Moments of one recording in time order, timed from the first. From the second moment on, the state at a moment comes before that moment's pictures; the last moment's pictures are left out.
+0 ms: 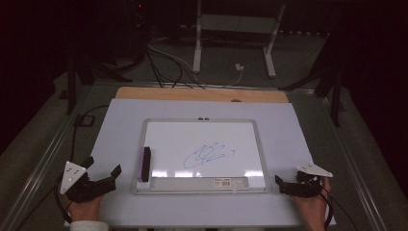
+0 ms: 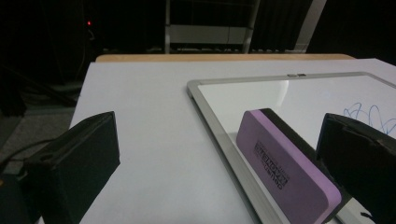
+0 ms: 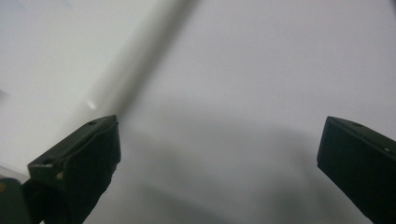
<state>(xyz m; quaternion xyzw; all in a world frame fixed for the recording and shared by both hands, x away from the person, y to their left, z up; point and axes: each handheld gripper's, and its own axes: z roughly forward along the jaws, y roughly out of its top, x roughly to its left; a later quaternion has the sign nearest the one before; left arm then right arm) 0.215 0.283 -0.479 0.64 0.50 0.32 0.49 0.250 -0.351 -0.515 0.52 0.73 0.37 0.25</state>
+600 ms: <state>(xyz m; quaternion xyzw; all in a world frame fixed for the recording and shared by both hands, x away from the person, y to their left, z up) 0.218 0.280 -0.472 0.64 0.50 0.32 0.49 0.218 -0.345 -0.481 0.46 0.68 0.48 0.32</state>
